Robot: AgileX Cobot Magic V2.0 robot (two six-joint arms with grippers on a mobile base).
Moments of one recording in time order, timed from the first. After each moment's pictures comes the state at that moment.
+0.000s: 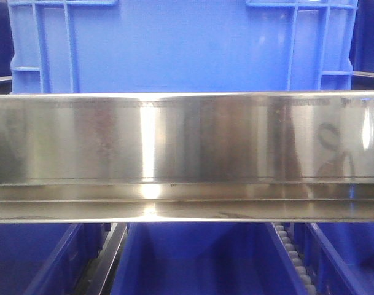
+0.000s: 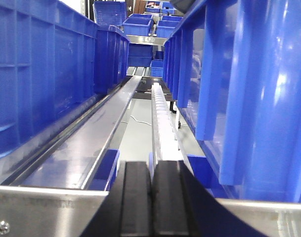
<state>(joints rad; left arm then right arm) -0.04 0.00 0.00 0.12 -0.01 -0.15 0.18 0.00 0.00 0.03 0.06 -0.05</state>
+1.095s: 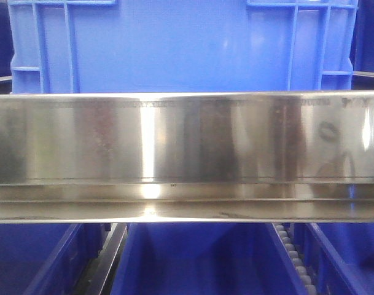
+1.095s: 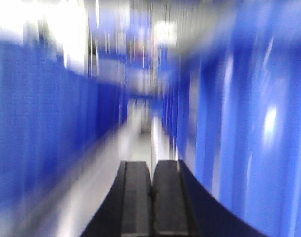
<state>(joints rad) -0.04 0.00 0.00 0.12 -0.10 -0.15 0.18 0.00 0.00 0.03 -0.24 -0.05</state>
